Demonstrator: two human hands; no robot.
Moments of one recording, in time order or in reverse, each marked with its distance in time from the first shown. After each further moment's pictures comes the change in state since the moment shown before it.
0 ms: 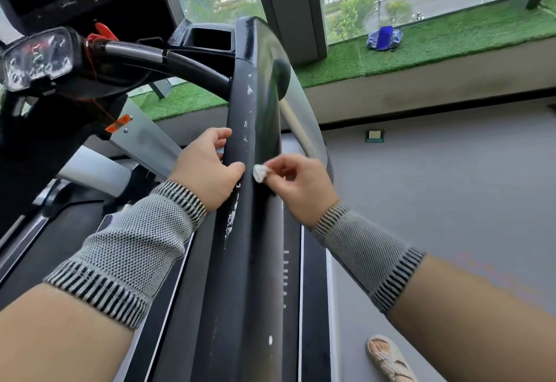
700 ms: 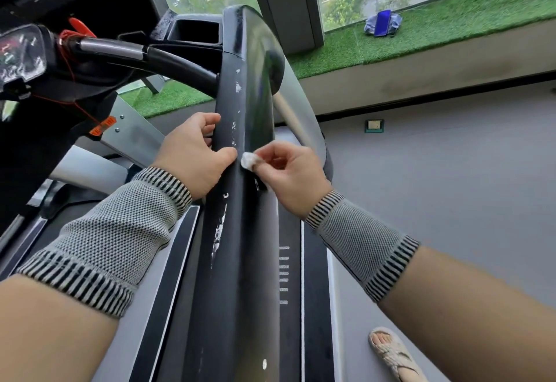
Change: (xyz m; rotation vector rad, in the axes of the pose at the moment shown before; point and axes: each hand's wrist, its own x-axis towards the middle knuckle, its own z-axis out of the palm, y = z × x) left_hand 0.034 0.001 0.002 -0.033 -0.026 -0.015; right_hand 0.026 0.001 0.001 0.081 -0.009 0.003
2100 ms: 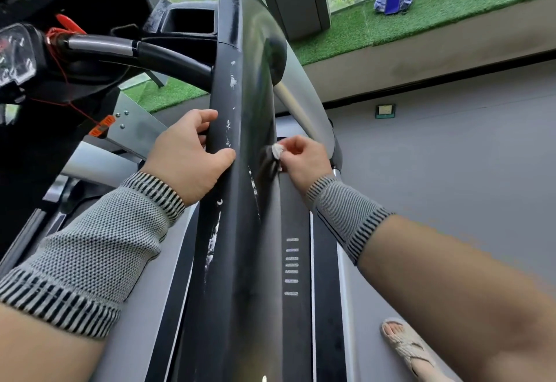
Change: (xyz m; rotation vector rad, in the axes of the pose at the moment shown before) left_hand 0.001 0.008 0.001 0.134 0.016 0.027; right_hand 0.040 0.066 -0.002 0.141 0.173 0.325
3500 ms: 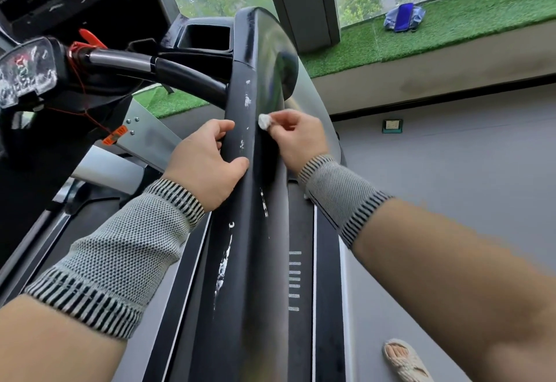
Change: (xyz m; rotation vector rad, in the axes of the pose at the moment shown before) left_hand 0.018 0.002 0.001 0.076 0.019 0.032; right_hand 0.029 -0.062 0.022 -0.097 0.027 -0.197
